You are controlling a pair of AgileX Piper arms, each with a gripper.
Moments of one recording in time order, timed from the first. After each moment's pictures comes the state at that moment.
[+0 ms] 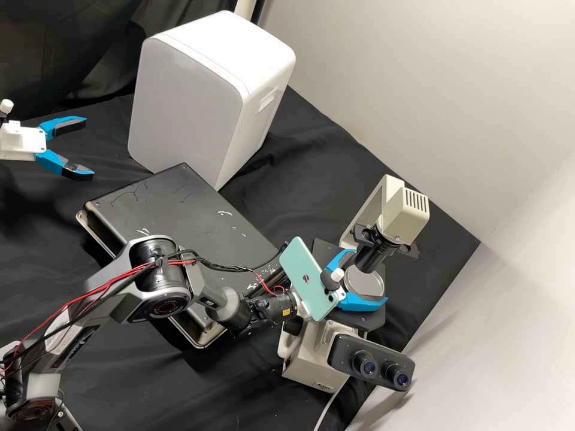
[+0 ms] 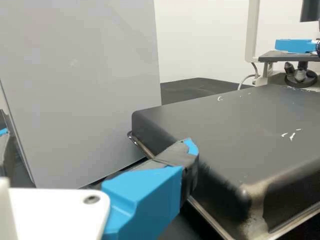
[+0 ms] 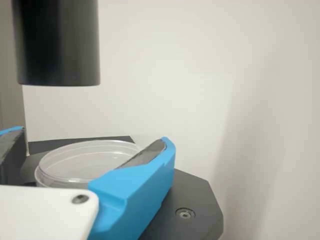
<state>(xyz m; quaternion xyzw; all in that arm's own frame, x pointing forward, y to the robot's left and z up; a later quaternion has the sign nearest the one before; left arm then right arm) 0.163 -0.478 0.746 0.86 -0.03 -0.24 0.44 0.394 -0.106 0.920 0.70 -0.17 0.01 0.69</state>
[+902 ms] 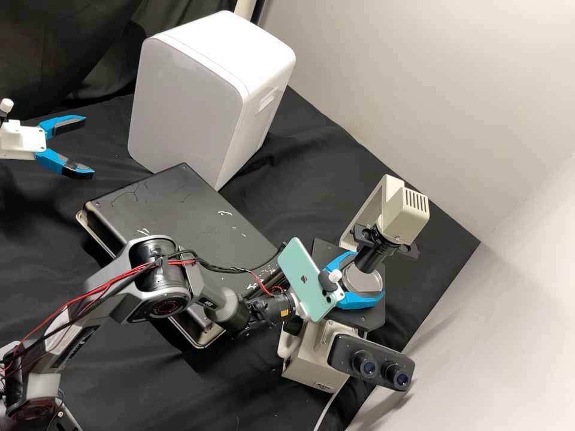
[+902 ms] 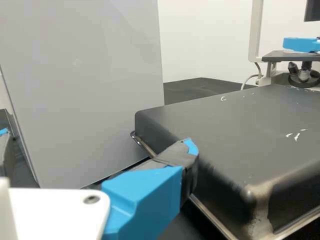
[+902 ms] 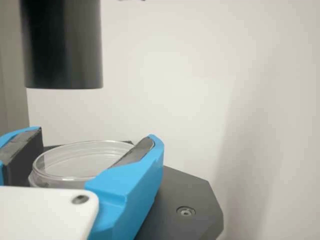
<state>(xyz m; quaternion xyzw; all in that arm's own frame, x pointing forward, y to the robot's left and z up) 0.164 -0.477 0.747 0.86 -0.03 -0.24 0.44 0.390 -0.106 0.916 0.71 -0.17 0.02 0.69</state>
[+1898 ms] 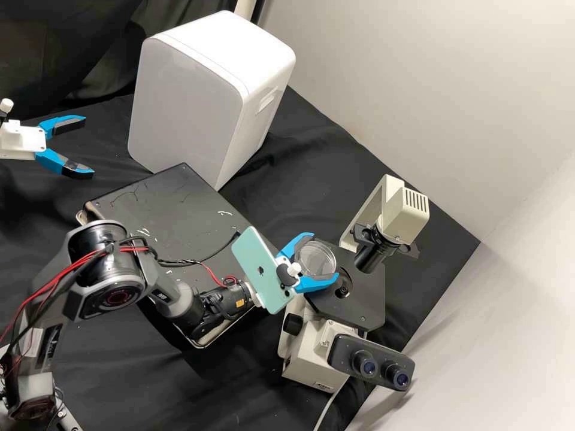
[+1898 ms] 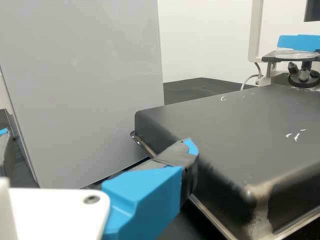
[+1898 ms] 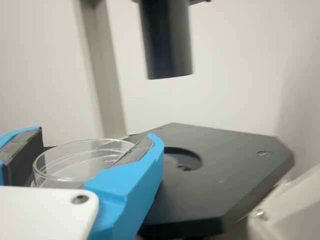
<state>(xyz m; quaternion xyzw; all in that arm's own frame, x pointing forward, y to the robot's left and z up) 0.164 -0.477 0.747 0.86 -0.03 -0.24 0.44 0.325 -0.049 0.879 0.76 -0.09 0.01 0.64</state>
